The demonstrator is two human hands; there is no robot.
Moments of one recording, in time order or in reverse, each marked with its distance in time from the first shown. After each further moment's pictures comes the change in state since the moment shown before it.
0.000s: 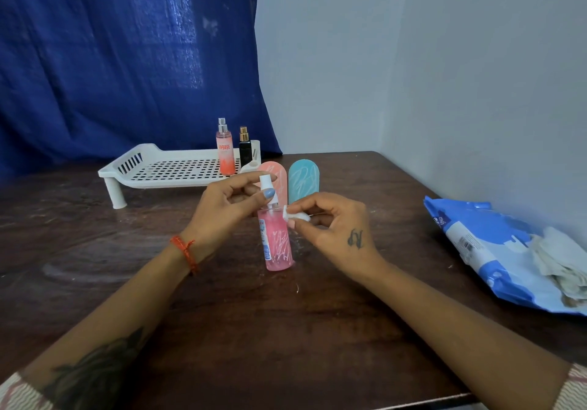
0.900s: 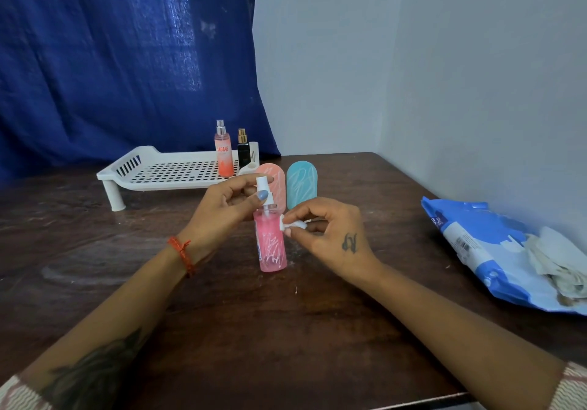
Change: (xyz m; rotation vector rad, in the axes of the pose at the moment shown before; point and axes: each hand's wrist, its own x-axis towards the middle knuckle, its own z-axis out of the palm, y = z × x) left_hand 0.001 -0.001 -0.001 -0.003 -0.024 -0.035; right_hand -0.003 0.000 0.001 -0.009 -0.048 0.007
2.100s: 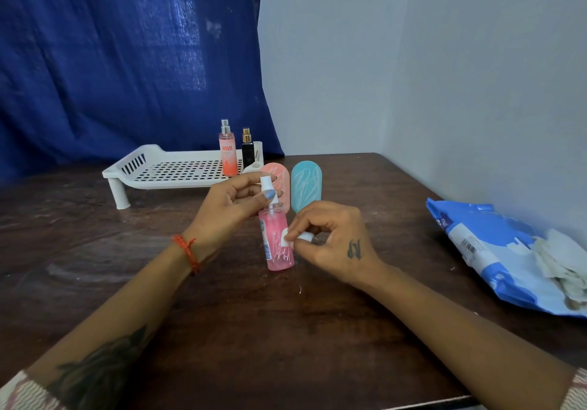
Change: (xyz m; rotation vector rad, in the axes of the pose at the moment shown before) left_hand 0.000 0.002 0.001 -0.059 0.000 -0.018; right_hand -0.001 0.002 -0.001 -0.039 -0.091 -0.146
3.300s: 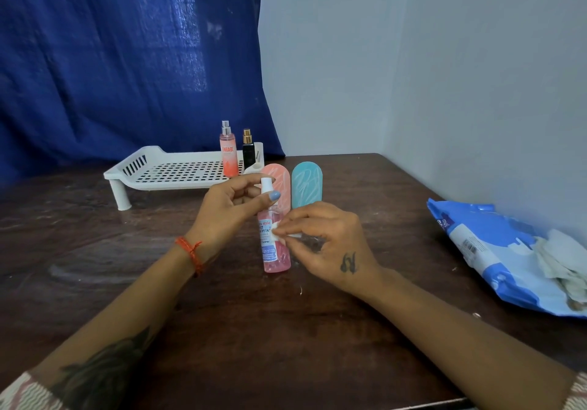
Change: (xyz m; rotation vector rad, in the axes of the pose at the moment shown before) left_hand -0.002 0.002 0.002 0.080 0.057 0.073; right_hand -0.002 -0.005 0.005 -0.142 0.094 -0.207
